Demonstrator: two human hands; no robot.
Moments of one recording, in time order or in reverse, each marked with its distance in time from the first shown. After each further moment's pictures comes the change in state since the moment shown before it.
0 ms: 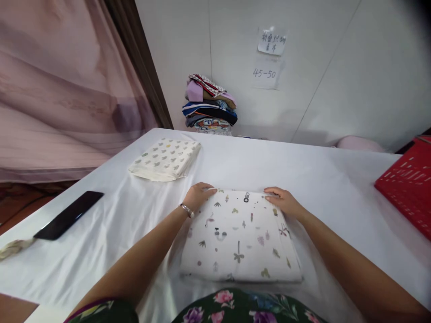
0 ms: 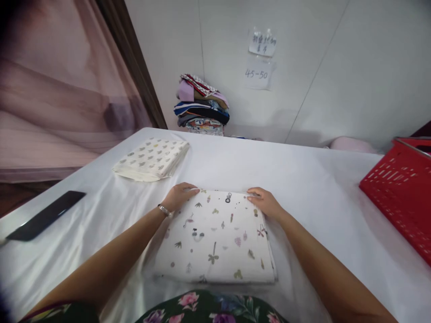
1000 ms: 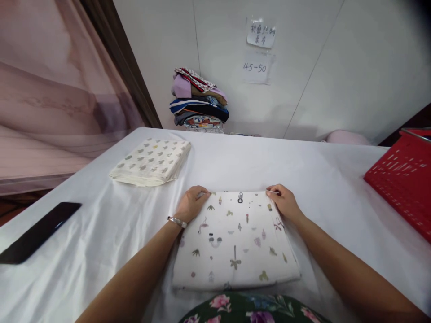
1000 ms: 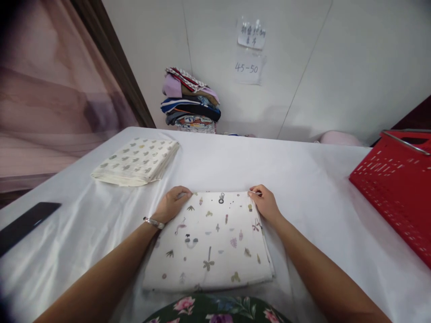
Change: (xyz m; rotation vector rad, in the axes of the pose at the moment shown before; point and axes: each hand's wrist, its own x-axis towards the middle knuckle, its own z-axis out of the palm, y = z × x) left_hand -0.001 -0.010 0.014 0.048 0.053 0.272; right_hand -0.006 0.012 0.011 0.162 0.357 0.113
